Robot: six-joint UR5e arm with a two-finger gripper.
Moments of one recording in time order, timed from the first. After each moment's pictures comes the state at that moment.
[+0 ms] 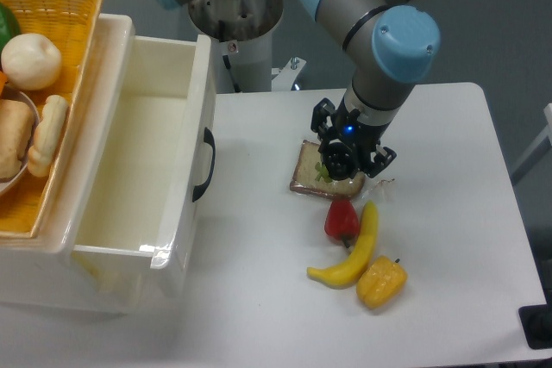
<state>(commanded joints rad) 2.63 -1.83 -1.54 -1.43 1.47 1.33</state>
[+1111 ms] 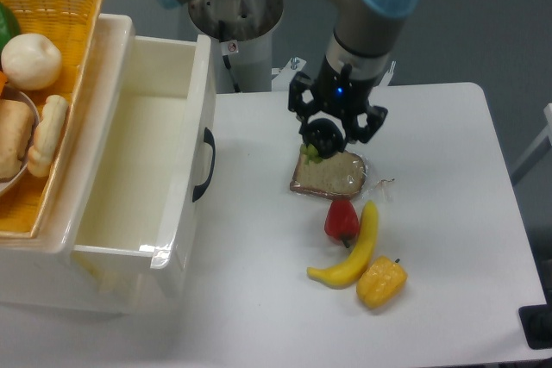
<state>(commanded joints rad) 2.59 -1.63 -1.53 -1.52 1.29 0.87</state>
